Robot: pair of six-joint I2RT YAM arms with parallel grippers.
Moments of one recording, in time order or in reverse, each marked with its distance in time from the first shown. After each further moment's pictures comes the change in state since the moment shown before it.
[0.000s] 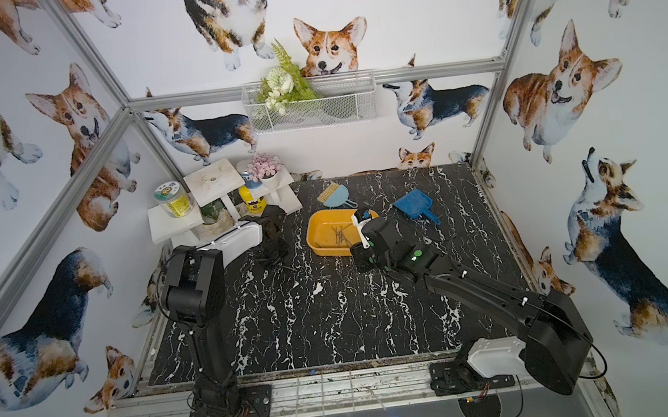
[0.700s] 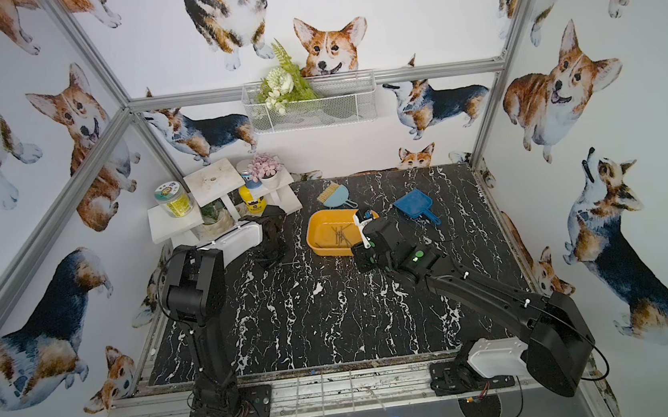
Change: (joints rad) left arm 0.005 0.003 0.003 -0.011 -0.023 0.029; right arm 0.000 -0.012 -0.005 0.000 0.016 0.000
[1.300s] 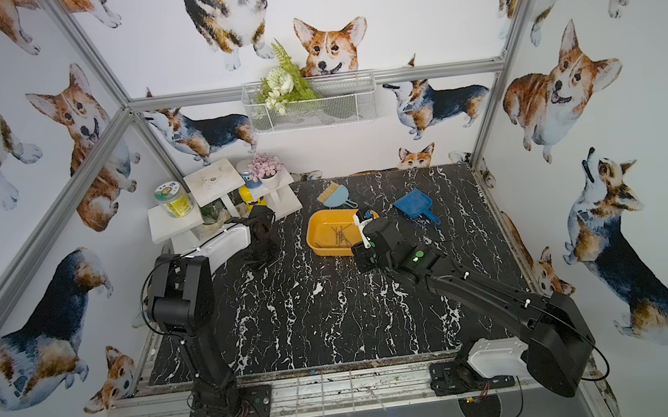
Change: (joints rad) left arm 0.048 -0.114 -0.064 -0.011 0.003 0.051; right arm 0.000 0.000 0.000 0.000 0.003 0.003
